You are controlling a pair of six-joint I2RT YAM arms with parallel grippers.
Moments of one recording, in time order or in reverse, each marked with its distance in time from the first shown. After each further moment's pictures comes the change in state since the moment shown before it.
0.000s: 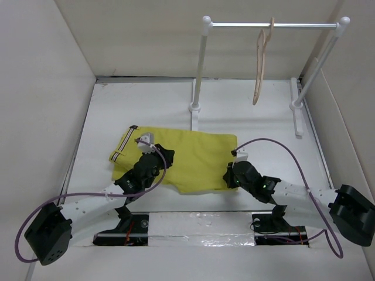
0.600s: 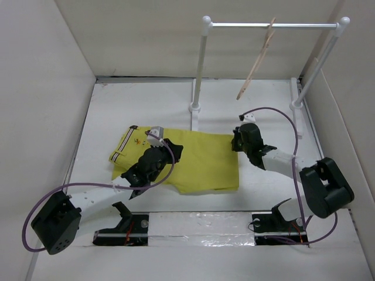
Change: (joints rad) left arm 0.000 0.159 0.083 0.131 0.121 0.096; right arm -0.426 0.343 0.358 0.088 -0.072 -0.253
